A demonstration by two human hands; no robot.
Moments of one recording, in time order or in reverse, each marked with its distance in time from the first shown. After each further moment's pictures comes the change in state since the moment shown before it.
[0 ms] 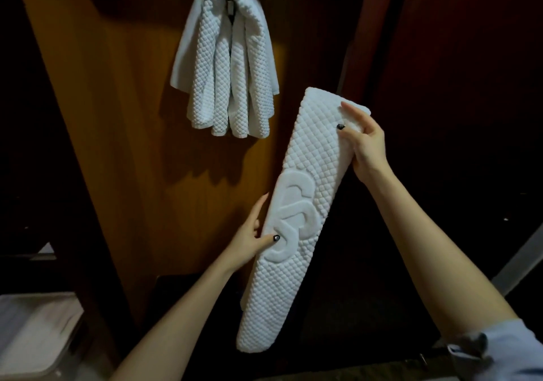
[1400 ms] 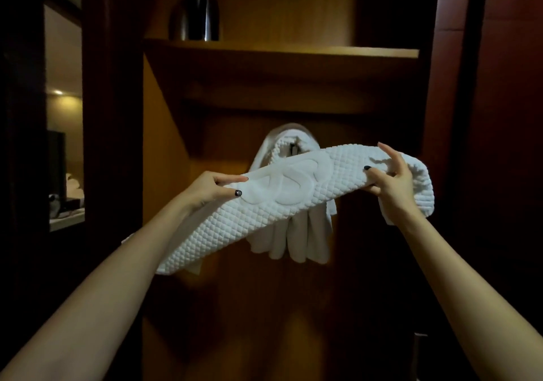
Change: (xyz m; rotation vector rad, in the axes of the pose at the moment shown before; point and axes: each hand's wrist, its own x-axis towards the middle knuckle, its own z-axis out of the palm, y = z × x) left_hand 0.134 0.239 -0.298 0.420 0.249 0.145; right_hand 0.156 -0.045 0.105 0.097 -0.064 -0.260
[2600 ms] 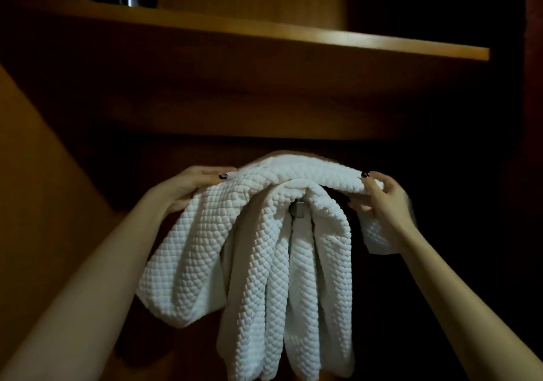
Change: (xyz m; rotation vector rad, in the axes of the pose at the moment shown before) left_hand 0.303 -0.076 -0.058 -0.434 -0.299 -0.062; right_hand 0.187 0.110 0.053 -0.164 0.261 0.045
